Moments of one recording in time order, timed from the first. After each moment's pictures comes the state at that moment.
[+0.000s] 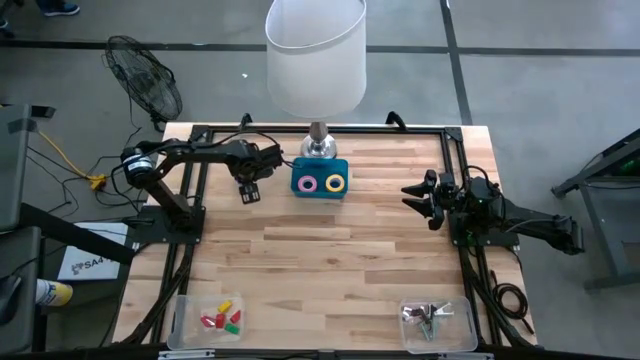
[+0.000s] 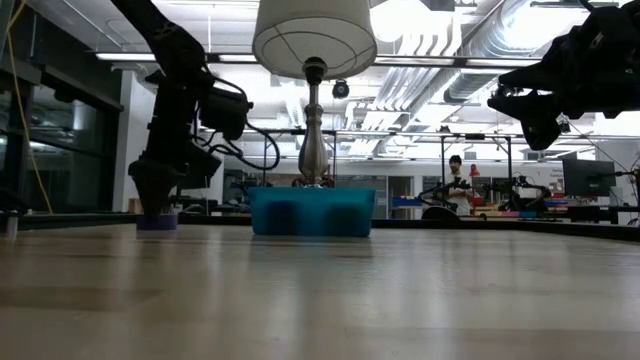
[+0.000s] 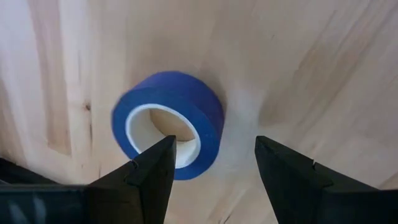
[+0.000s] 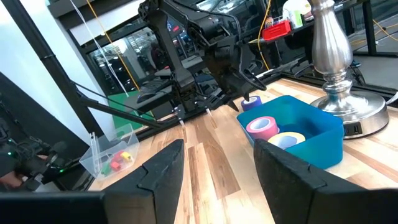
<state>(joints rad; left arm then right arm) 0.50 1.61 0.91 -0.90 -0.29 0.17 -0.28 0.03 0.01 0.06 -0.17 0.41</state>
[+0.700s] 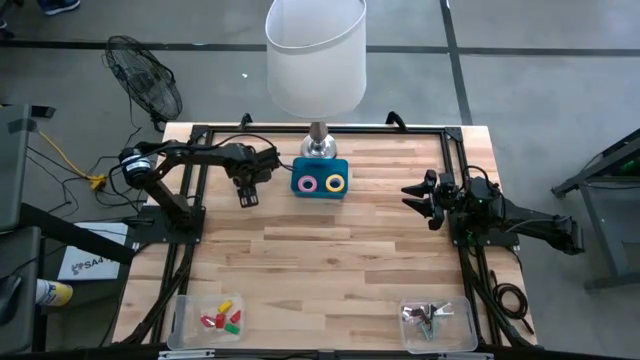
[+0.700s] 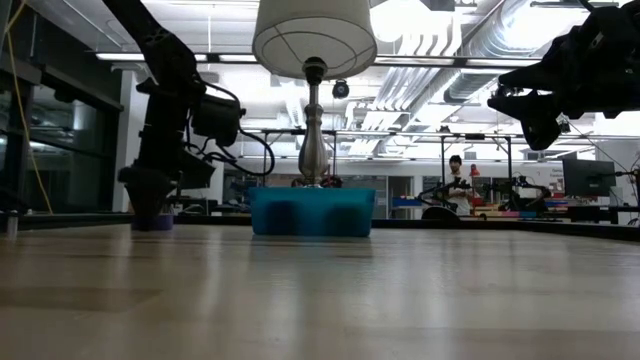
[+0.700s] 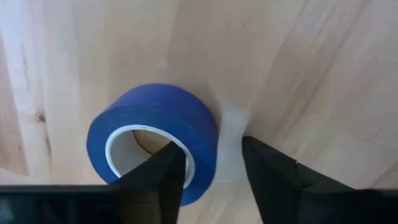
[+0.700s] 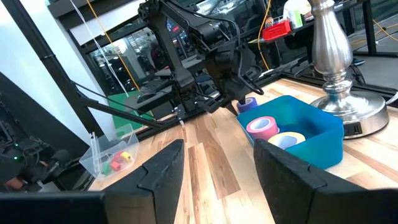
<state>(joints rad) 0.51 1.60 0.83 -0.82 -0.19 0.20 -0.28 0.03 0.01 0.06 -0.17 0.41</state>
